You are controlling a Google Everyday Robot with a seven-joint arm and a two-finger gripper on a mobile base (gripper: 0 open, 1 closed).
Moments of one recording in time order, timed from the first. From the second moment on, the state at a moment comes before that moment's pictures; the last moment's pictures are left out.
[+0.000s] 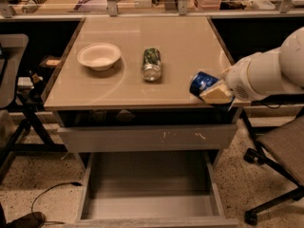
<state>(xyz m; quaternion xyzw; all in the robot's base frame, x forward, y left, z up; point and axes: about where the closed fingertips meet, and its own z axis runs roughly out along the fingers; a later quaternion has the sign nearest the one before) 0.545 -0.178 0.872 -0.41 0.83 0.00 0.38</state>
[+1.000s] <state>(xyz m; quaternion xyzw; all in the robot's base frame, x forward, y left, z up) 0.634 -0.183 0.881 -0.41 0.83 -0.01 0.36</state>
